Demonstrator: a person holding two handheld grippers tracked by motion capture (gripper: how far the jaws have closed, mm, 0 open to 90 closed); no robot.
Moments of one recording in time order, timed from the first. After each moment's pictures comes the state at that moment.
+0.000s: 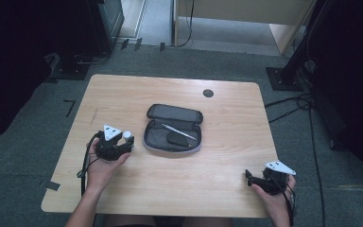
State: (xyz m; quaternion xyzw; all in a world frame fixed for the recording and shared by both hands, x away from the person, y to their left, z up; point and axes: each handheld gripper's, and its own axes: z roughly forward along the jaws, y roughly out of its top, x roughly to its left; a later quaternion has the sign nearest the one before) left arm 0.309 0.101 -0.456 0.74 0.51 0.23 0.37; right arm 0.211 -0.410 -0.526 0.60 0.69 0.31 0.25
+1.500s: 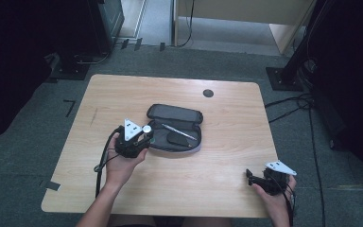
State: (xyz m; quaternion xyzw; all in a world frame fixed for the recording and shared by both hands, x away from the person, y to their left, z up) left arm 0.300 0.039 -0.426 0.76 0.42 0.25 0.43; right arm 0.211 -0.411 -0.526 0.61 0.69 0.31 0.26
